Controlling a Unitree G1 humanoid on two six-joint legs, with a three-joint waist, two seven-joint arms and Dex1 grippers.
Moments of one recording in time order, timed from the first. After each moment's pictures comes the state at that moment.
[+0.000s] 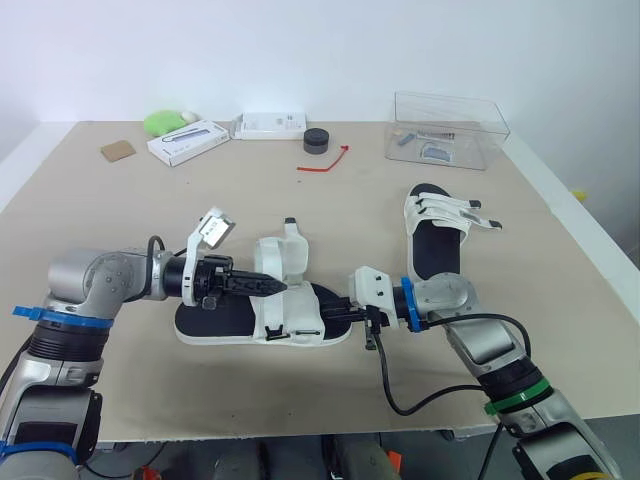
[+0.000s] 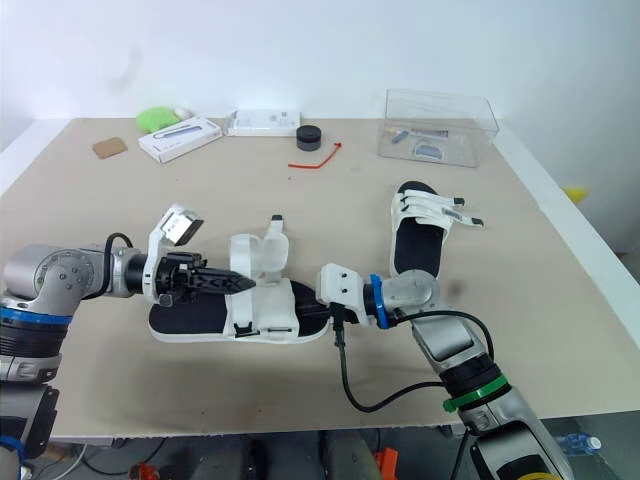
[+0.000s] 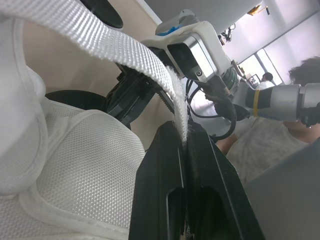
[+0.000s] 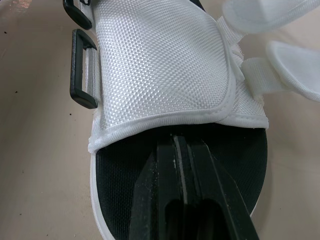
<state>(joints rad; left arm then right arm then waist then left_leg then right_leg) -0.65 0.69 -0.04 0.03 -0.87 1.23 -1.21 -0.49 -0.53 0.34 -0.01 0.13 0.16 1.13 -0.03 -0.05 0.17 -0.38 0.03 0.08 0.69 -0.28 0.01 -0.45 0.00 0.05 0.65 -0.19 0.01</state>
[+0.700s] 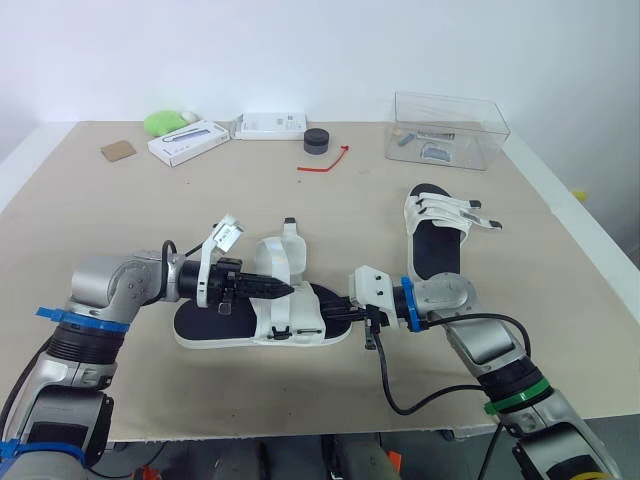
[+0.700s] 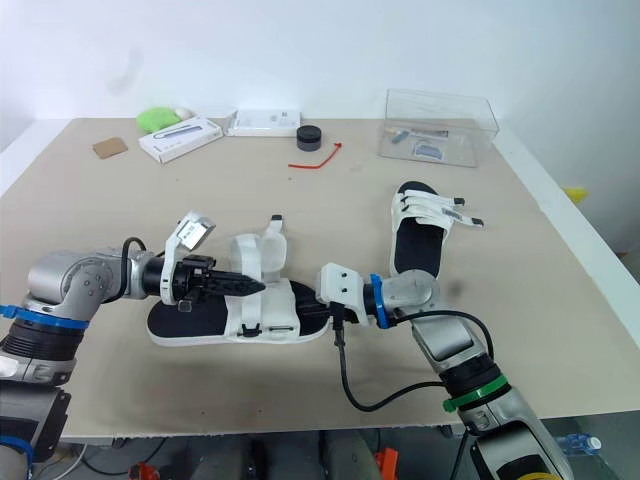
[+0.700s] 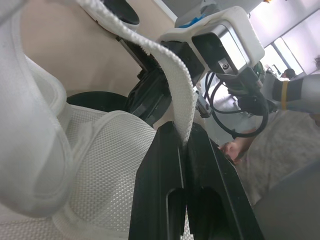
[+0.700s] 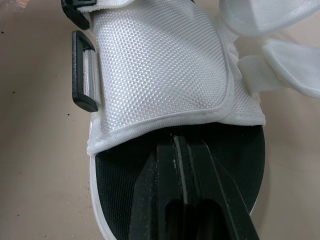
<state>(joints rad) -0.64 0.65 -0.09 0.06 -0.78 1.11 -1.22 -0.49 -0.53 0.34 -0.01 0.13 0.16 1.13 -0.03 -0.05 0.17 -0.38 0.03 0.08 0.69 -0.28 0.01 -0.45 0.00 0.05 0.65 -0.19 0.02</state>
